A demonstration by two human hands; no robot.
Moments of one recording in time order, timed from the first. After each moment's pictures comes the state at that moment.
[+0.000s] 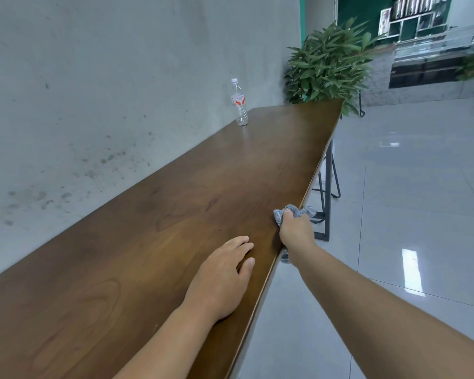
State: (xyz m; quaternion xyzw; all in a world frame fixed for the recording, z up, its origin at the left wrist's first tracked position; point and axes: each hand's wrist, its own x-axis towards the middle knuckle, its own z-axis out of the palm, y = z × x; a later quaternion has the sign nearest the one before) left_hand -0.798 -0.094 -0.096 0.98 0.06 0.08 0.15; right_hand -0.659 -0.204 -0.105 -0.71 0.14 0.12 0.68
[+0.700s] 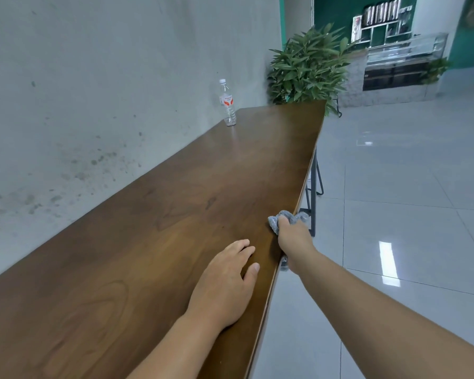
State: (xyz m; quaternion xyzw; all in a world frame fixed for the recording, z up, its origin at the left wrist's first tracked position) left_hand -0.821 -0.085 -0.097 0.98 0.02 0.08 0.17; right_hand -0.693 -0.196 -0.108 -0.72 0.16 0.14 0.66
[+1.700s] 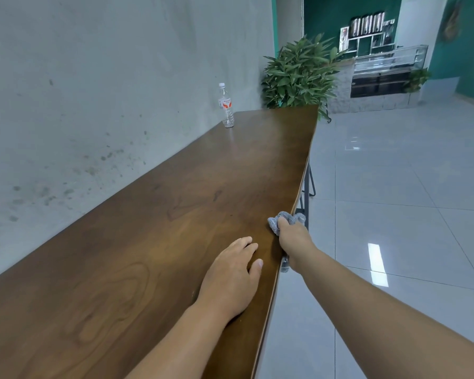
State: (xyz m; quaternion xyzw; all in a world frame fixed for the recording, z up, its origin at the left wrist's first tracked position) left_hand -0.861 -0.080 -0.094 0.98 0.01 0.07 0.17; right_hand -0.739 -0.190 -0.112 -0.72 0.16 0.14 0.66
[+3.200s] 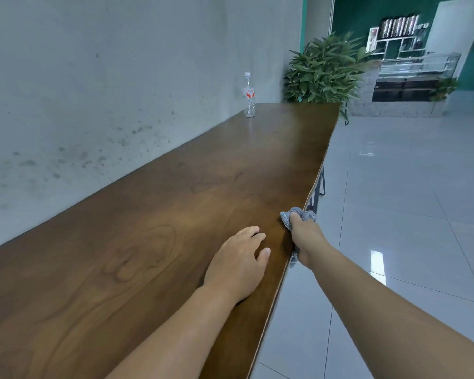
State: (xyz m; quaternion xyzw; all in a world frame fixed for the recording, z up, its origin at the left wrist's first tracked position) left_hand -0.908 -0.073 -0.097 0.98 0.03 0.09 0.17; right_hand -0.784 -0.188 -0.118 -0.72 0.14 0.15 0.67
